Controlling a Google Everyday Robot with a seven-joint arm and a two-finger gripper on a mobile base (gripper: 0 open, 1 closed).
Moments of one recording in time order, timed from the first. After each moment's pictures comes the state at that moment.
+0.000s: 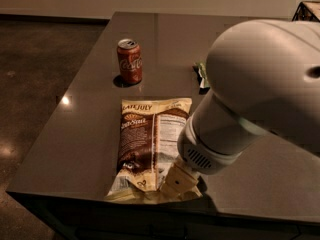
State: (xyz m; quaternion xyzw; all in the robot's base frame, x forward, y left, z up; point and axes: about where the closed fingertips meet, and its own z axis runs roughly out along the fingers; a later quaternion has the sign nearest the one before) arm 0.350 -0.045 0.859 -0.47 0.87 0.08 0.13
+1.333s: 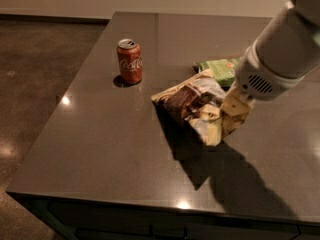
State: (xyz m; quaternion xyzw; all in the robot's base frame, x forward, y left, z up) arm 0.449 -0.143 0.930 -0.46 0.87 0.00 0.19
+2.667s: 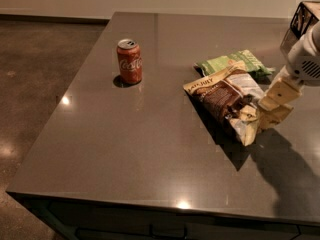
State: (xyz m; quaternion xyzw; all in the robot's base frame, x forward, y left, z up) arm 0.485 -0.248 0.933 -0.41 0.89 -0.04 0.20
